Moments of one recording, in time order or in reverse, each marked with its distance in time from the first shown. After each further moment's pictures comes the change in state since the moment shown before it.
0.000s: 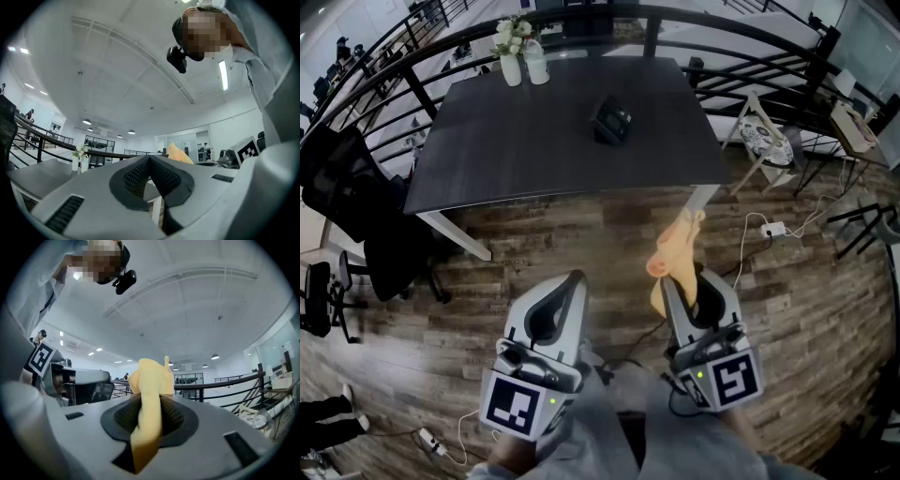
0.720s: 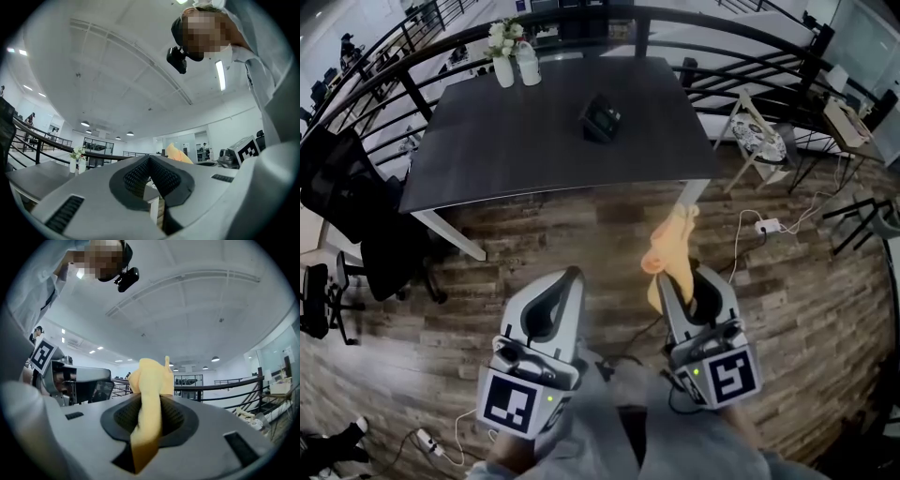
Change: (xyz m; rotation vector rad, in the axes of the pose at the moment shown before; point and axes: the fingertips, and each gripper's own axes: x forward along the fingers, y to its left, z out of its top) left arm -0.001 -0.032 0.003 -0.005 0.007 -0.021; right arm -0.025 -0.009 0.009 -0.043 -0.023 0.003
